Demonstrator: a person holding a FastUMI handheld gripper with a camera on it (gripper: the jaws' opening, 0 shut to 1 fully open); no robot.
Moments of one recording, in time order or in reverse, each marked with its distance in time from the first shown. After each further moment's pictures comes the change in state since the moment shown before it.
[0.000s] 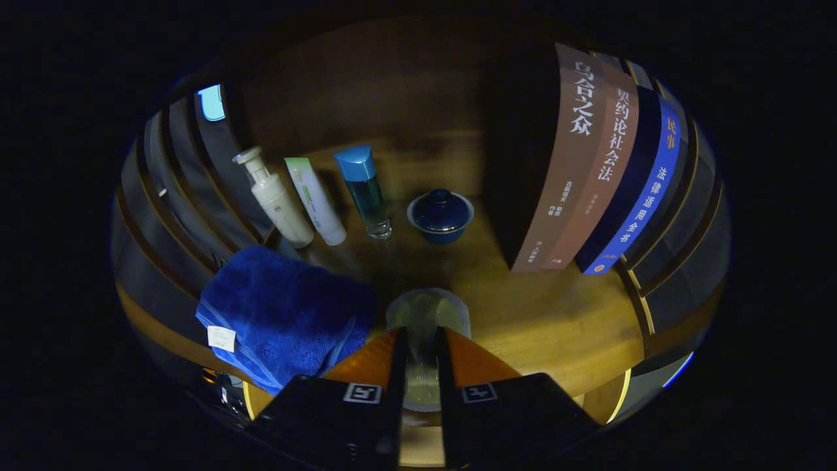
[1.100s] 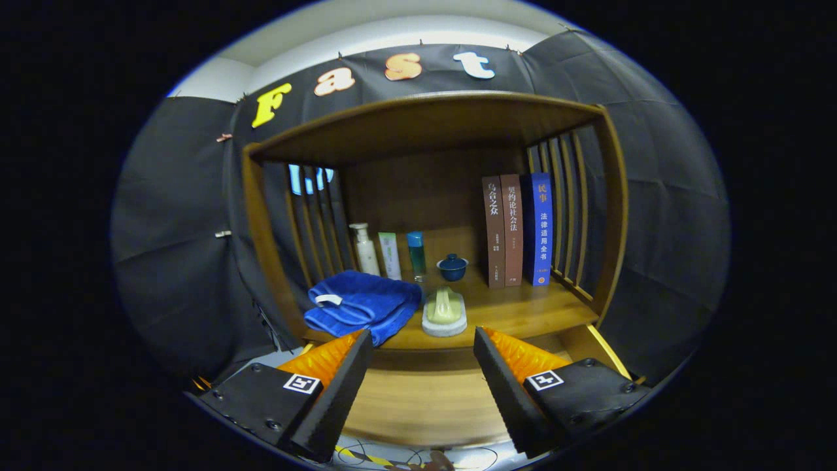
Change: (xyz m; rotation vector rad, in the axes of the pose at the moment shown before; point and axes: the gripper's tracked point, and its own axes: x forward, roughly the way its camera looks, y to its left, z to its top) arm -0.244 0.007 -0.136 -0.019 -0.610 0.120
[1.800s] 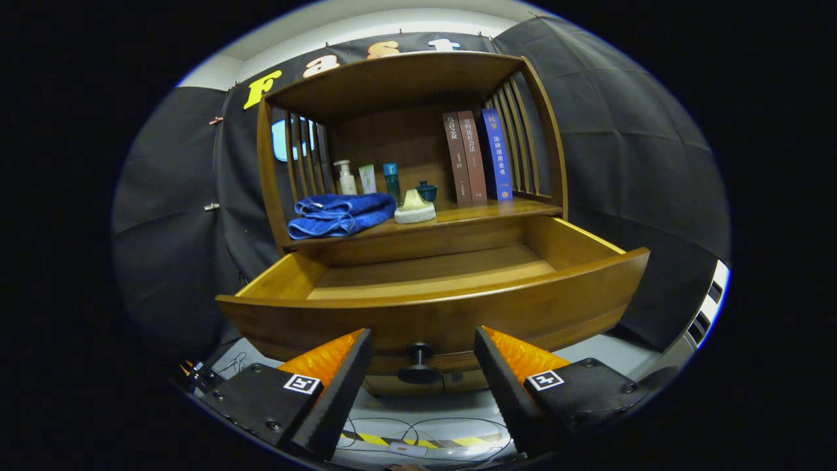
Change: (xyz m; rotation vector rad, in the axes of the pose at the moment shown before) arm -0.045 -0.037 -0.178 0.011 0.118 -0.099
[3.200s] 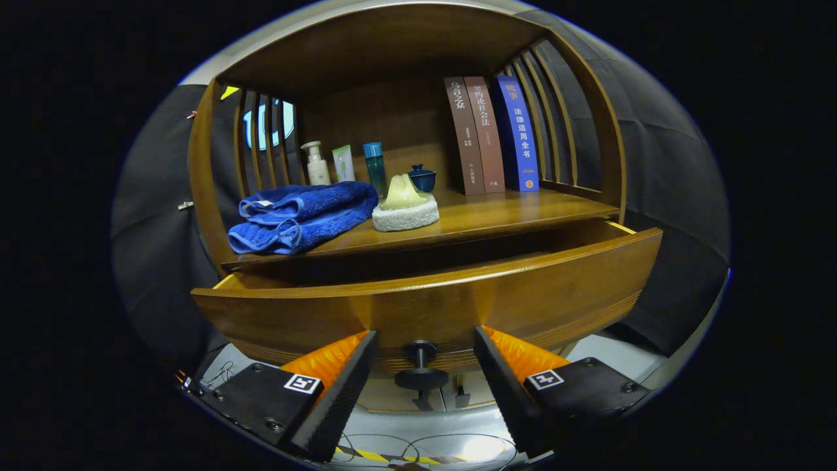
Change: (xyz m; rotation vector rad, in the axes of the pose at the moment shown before) arm 0.154 0.005 0.032 0.011 0.045 -0.030
